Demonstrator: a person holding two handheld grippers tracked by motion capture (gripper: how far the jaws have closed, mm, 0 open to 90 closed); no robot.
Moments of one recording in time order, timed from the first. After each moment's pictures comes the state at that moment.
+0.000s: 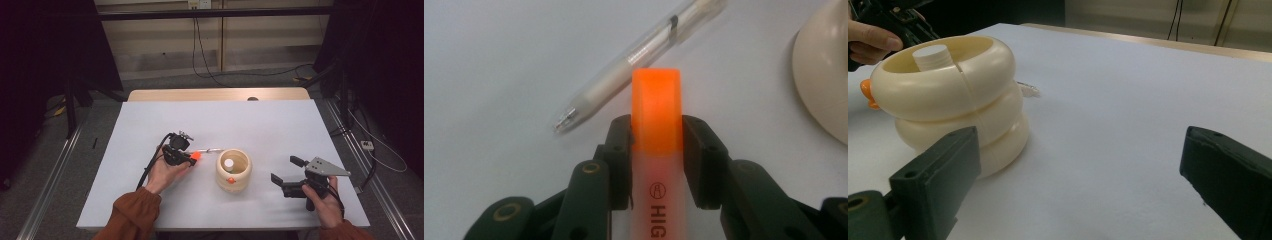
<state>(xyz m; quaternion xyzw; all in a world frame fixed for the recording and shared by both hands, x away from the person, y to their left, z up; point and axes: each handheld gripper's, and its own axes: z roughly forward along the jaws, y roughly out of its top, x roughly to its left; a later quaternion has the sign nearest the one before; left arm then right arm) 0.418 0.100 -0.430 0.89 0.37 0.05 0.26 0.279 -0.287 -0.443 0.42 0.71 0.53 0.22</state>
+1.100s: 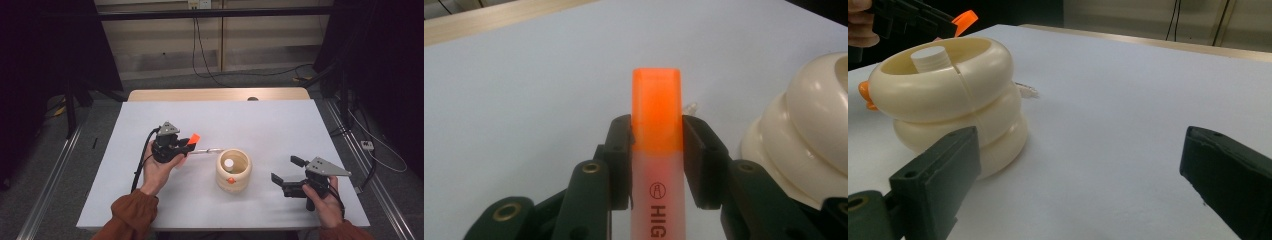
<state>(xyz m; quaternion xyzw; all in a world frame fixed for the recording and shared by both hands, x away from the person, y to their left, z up) 0.408 0.123 -0.403 0.82 0.36 0.11 0.44 0.279 -0.287 -0.443 0.42 0.71 0.53 0.22</state>
